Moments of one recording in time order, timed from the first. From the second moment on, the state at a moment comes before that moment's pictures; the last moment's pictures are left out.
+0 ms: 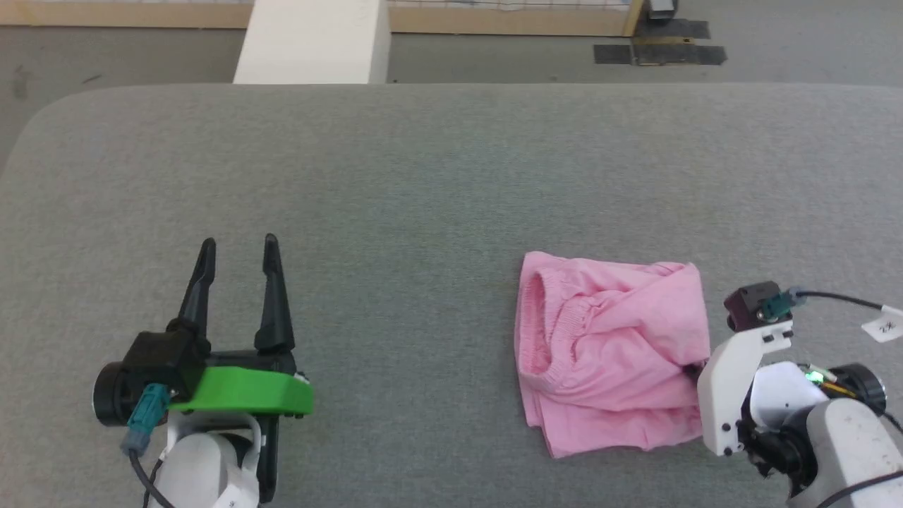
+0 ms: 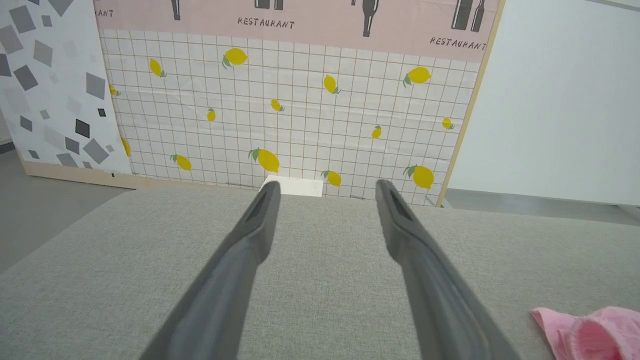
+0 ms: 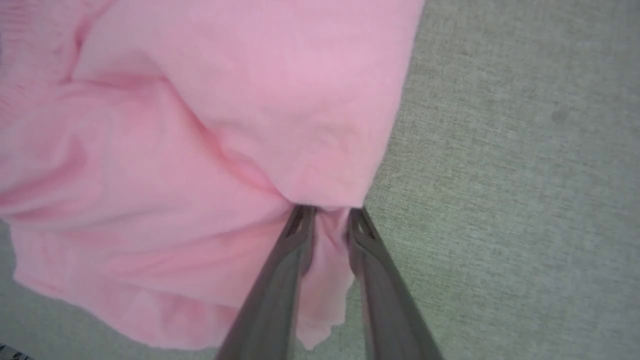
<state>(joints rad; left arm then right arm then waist) -0.13 0.05 0.00 0.01 -0.16 -0.03 -0.26 -0.20 -0.20 0.06 0.20 0.24 0.13 0.74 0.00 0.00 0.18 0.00</state>
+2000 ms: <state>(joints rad) -0.18 0.12 0.05 -0.07 -0.11 0.03 -0.22 -0.78 -0.51 0.02 0.27 0.38 0.13 0.02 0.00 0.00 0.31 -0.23</state>
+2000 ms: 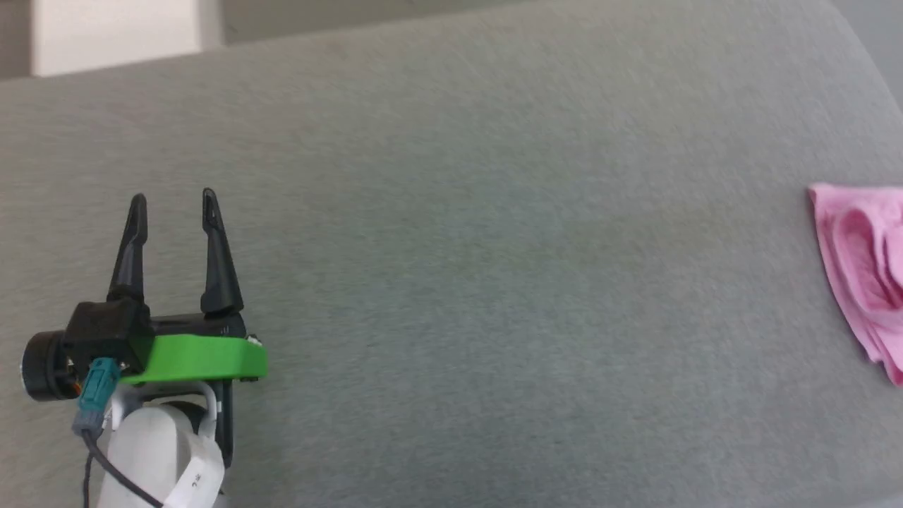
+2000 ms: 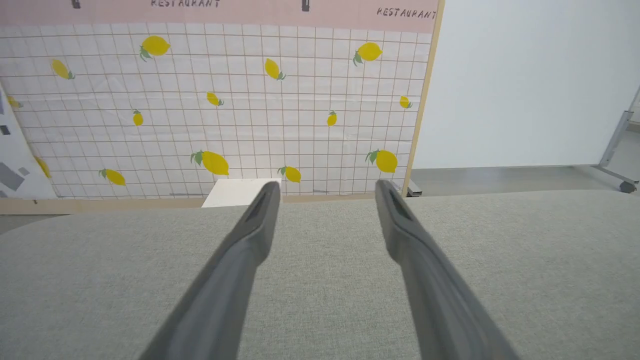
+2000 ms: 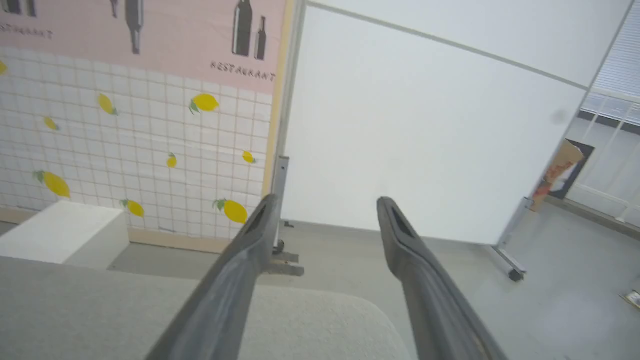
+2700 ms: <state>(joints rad) -0.19 0.08 0.02 0.12 -0.17 0.07 -0.23 -0.29 -0.05 -0.09 0.13 0.26 0.13 -0.20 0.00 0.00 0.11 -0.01</state>
